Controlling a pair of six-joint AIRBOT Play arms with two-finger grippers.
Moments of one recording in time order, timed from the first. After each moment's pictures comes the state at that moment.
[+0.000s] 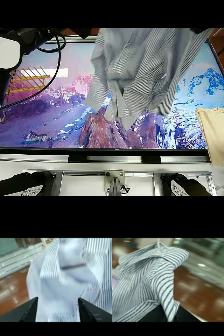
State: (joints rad) left arm -0.52 -1.34 1.82 1.21 -0.49 -1.03; right arm -0.02 -1.10 1.69 -0.97 0.64 0.73
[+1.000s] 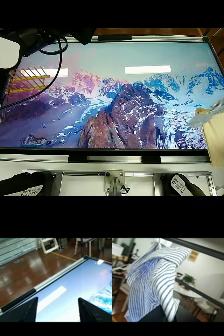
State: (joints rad) left arm -0.51 -1.34 1.82 1.21 -0.56 -1.05; right arm -0.60 -1.08 1.74 -2.12 0.40 1.60
